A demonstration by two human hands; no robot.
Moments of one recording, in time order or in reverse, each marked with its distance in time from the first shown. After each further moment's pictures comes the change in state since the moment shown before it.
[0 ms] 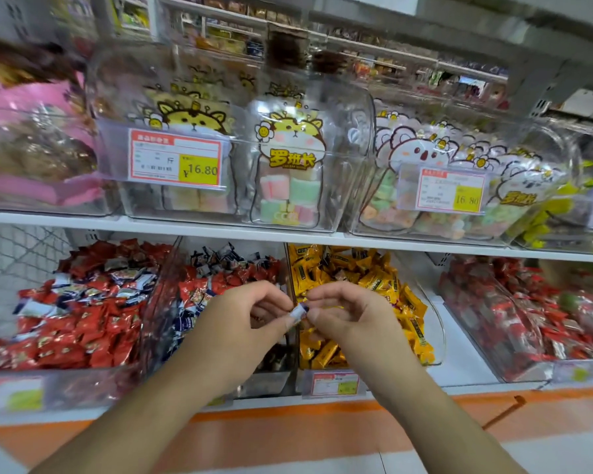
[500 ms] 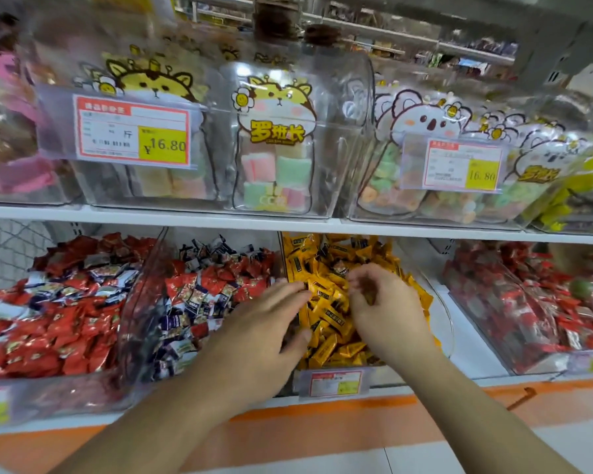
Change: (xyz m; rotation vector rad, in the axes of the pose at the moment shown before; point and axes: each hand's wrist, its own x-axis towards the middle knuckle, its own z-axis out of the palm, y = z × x) left_hand 0.012 -0.019 0.036 0.519 -0.235 0.146; right_hand 0.038 0.035 -0.035 -0.690 0.241 -0.122
